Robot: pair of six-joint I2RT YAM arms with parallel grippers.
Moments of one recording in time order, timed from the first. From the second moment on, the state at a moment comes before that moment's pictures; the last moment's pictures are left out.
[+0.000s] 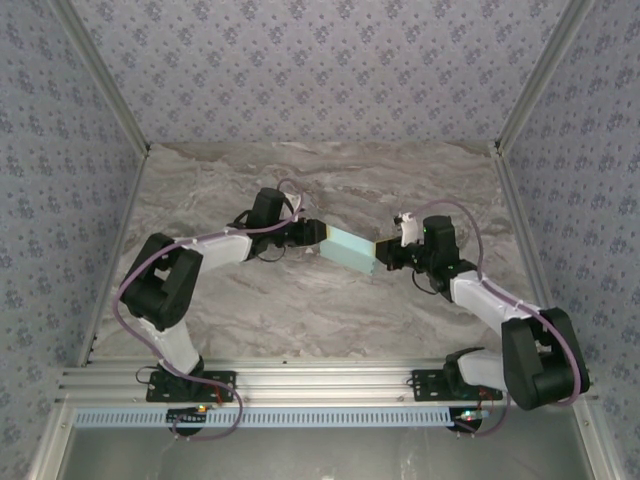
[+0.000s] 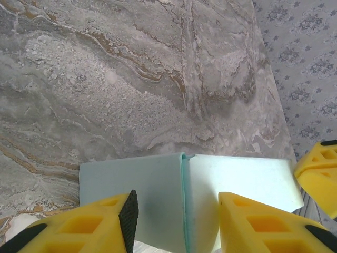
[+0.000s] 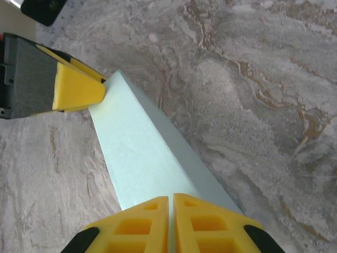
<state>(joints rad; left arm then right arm) -0.53 1.78 0.99 0.12 0.56 -0.61 0.26 1.24 0.54 0.11 -0.54 0.21</state>
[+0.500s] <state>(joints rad) -0.53 1.80 1.01 0.12 0.58 -0.61 0.30 1.22 0.52 0.11 -0.55 0.22</state>
